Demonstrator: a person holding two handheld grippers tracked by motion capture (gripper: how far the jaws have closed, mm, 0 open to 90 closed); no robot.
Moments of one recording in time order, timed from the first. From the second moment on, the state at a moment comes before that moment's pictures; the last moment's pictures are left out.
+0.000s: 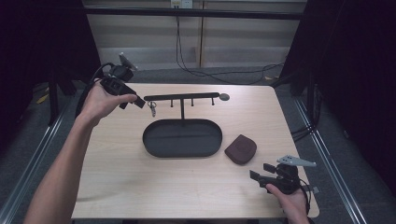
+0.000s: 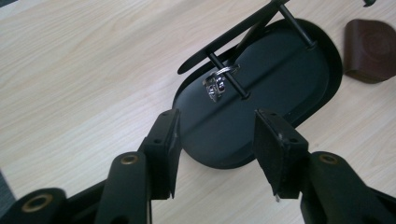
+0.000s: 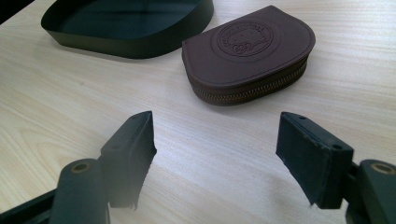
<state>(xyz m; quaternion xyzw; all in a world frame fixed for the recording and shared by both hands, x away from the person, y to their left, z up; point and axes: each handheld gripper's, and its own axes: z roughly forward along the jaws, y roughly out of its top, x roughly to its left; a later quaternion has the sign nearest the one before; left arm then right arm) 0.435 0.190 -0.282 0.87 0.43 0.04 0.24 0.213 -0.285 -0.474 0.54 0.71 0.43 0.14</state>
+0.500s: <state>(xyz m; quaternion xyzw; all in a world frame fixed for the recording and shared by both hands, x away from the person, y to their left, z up) 0.412 0.219 -0.311 0.85 0.44 0.07 0.28 0.213 -0.285 -0.474 0.54 0.71 0.42 0.14</state>
